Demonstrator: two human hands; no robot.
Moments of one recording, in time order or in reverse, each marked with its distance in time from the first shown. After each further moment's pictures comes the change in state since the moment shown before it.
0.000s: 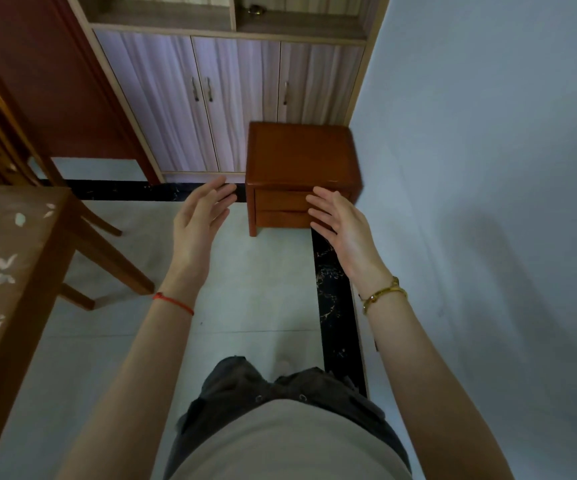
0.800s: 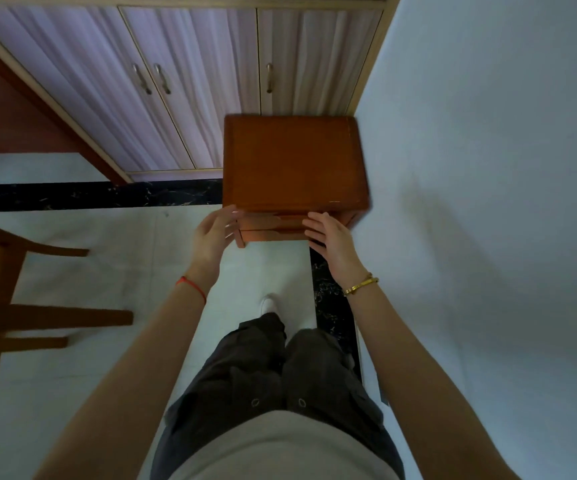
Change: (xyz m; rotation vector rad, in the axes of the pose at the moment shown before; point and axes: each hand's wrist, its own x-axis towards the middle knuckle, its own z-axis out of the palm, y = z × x) left_hand 0.349 -0.117 0.103 0.252 0.018 -0.401; right_hand 0.367 0.053 -0.058 -0.044 0.148 0.389
